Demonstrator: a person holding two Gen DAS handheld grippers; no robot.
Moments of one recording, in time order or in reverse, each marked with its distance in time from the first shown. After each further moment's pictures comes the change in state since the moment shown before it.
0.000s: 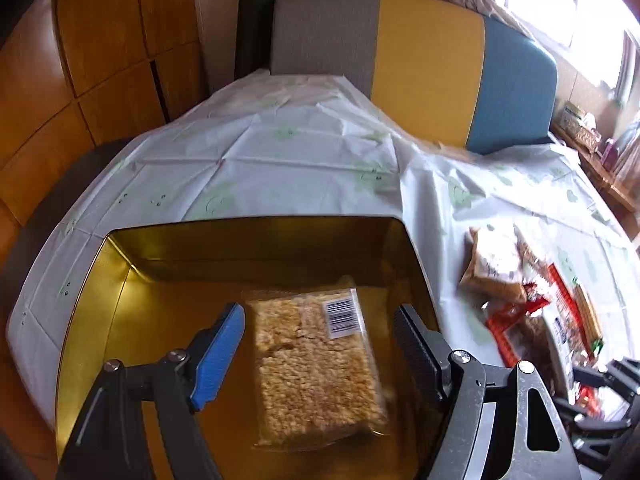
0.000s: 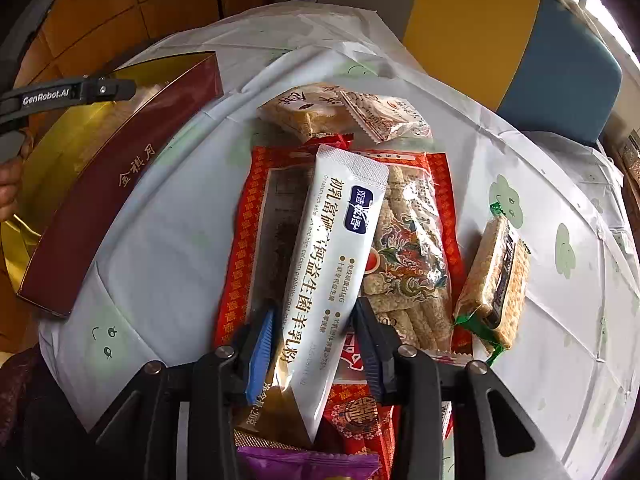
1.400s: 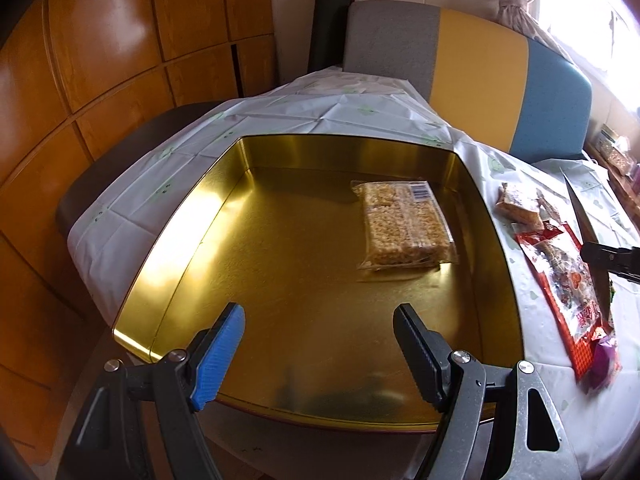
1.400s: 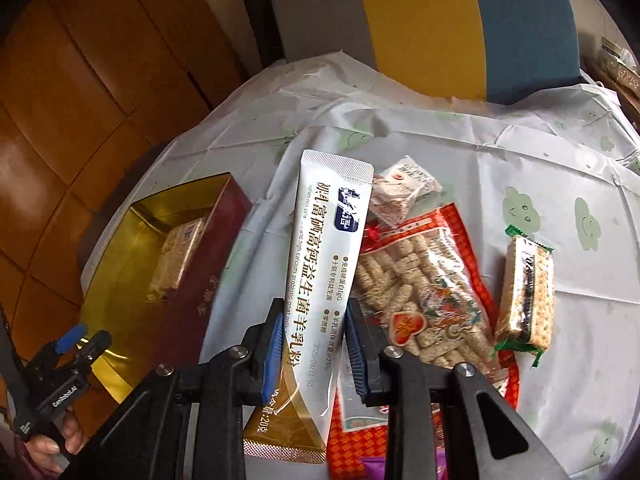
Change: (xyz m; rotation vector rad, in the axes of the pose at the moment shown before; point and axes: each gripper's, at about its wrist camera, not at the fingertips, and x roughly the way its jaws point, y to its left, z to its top) left arm -0.085 0.047 -0.116 -0.137 -0.015 0.155; right arm -0.039 0.002 0.042 0.329 -0.174 0.224
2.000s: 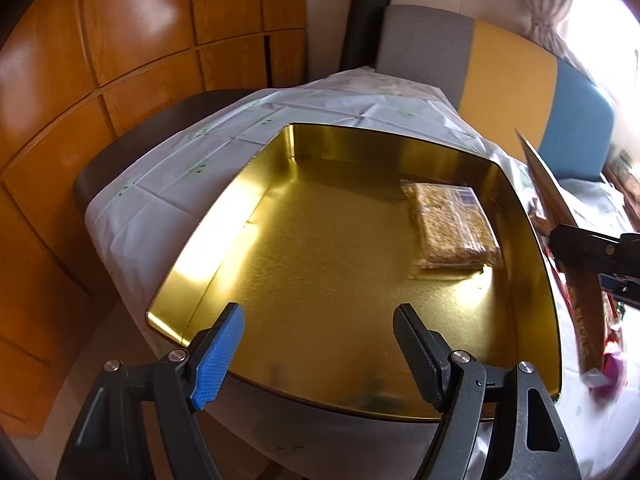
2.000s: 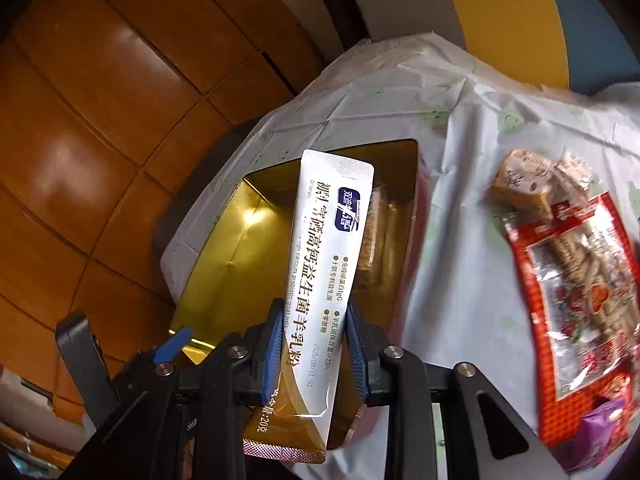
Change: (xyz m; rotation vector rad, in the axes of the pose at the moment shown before) left arm 0.004 0.041 -0.008 -0.089 0.002 0.037; right arm 0.031 0.141 -0.002 -0.006 0.055 0.258
